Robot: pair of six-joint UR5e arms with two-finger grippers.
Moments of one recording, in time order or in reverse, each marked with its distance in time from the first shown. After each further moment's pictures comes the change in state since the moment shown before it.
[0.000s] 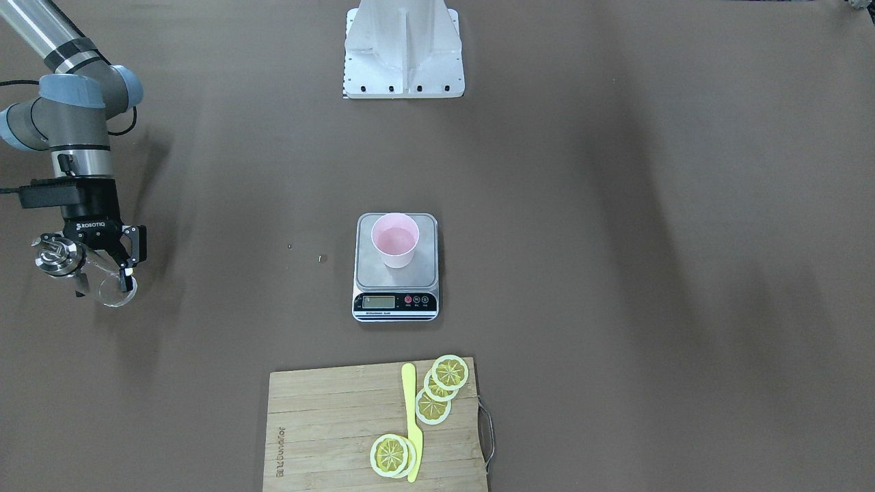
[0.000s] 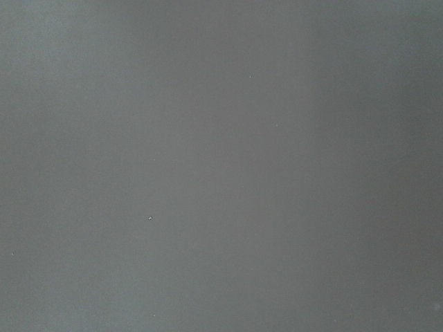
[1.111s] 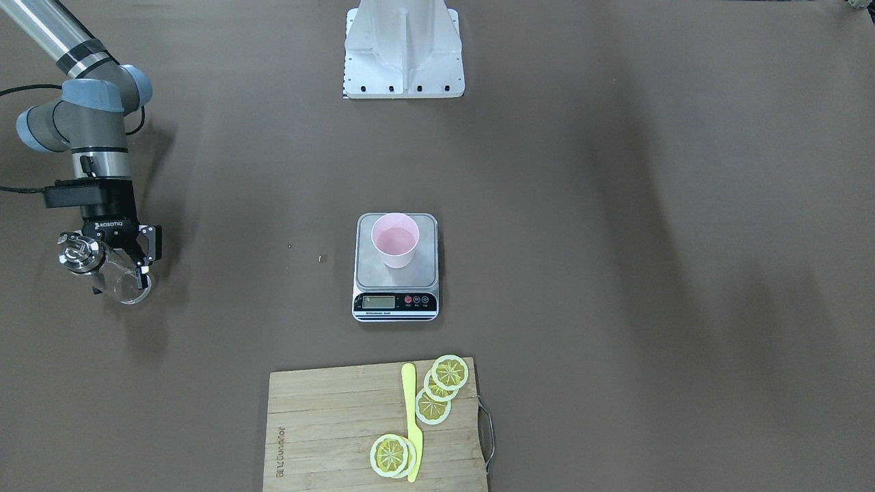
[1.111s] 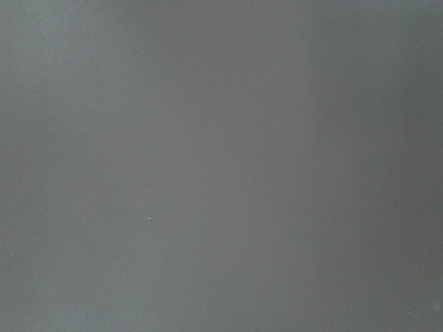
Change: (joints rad) left arm 0.000 0.000 0.000 -0.001 0.000 -0.001; right arm -0.043 0.007 -0.025 0.000 -0.036 0.010
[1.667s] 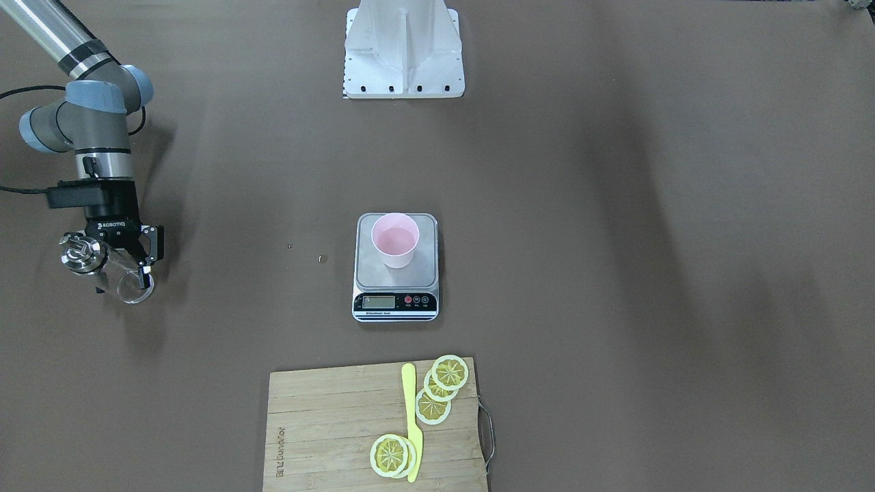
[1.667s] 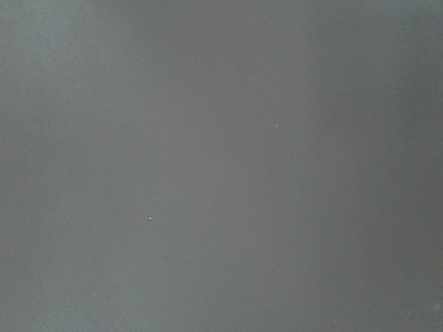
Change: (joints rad) left arm 0.000 0.000 0.000 -0.001 0.000 0.001; right arm -0.011 0.003 -0.007 0.000 -0.019 0.067
